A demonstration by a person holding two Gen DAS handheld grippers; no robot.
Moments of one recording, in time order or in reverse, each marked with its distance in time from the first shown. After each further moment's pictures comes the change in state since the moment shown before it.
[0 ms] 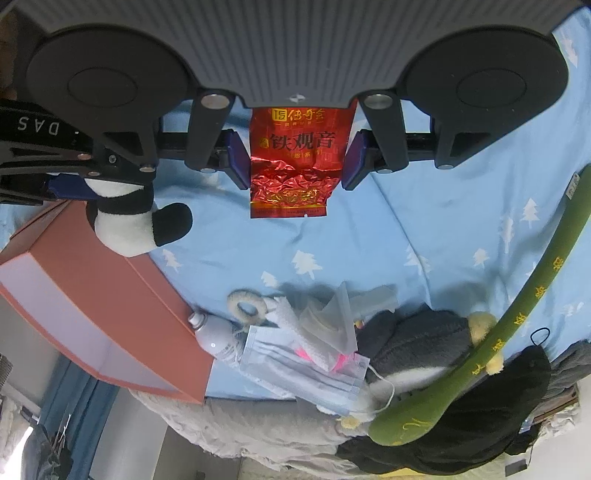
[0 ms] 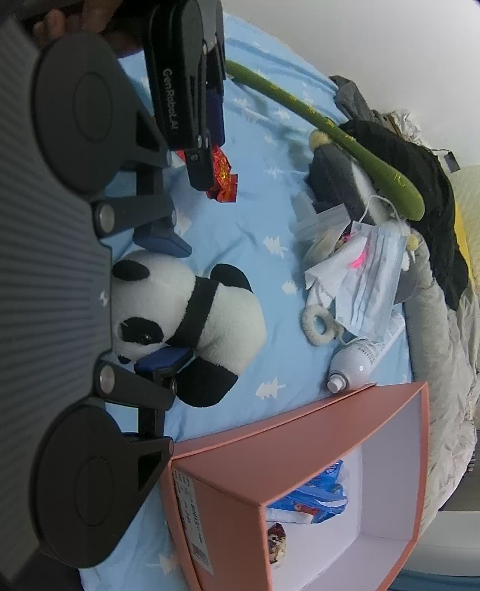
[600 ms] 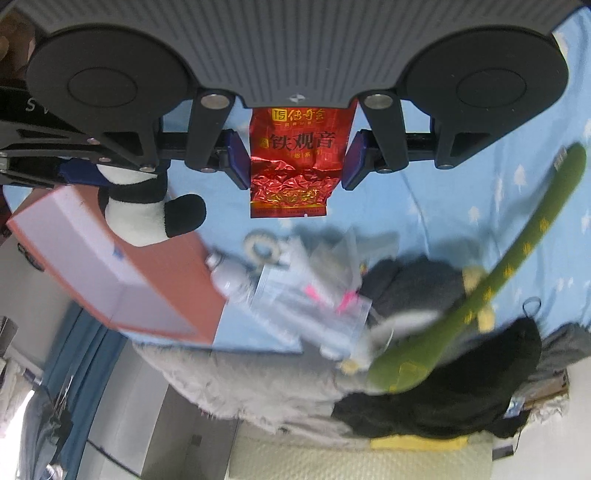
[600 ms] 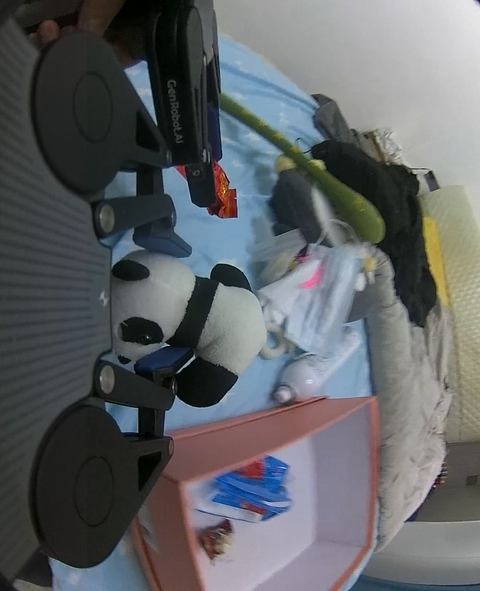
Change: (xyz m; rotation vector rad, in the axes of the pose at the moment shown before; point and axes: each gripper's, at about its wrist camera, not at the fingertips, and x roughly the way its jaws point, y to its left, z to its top) left arm -0.046 -0.014 0.041 -0.049 -0.107 -0.017; right arm -0.038 0.008 0.032 -0.035 -0.085 0.036
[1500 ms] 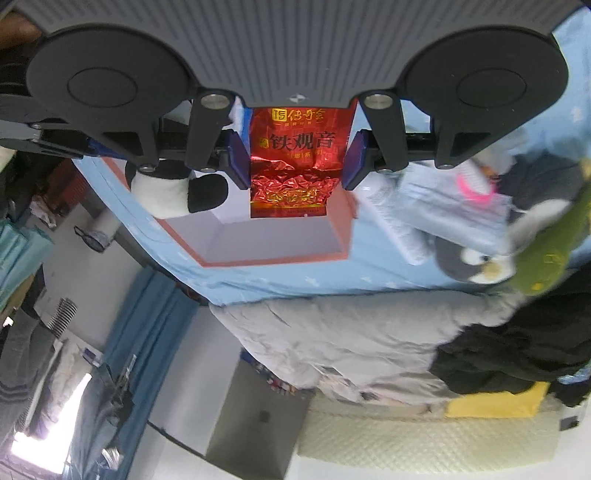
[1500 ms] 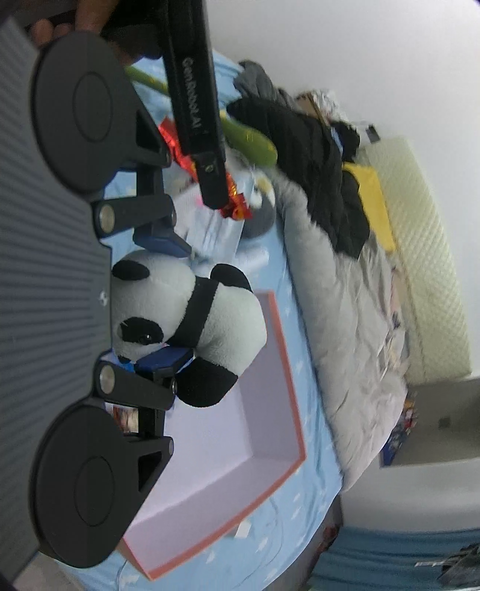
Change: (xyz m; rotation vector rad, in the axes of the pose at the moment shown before) left arm 0.025 -0.147 0.118 0.051 -0.047 -0.206; right arm -0.060 -0.113 0.090 0.114 -0.102 -0.114
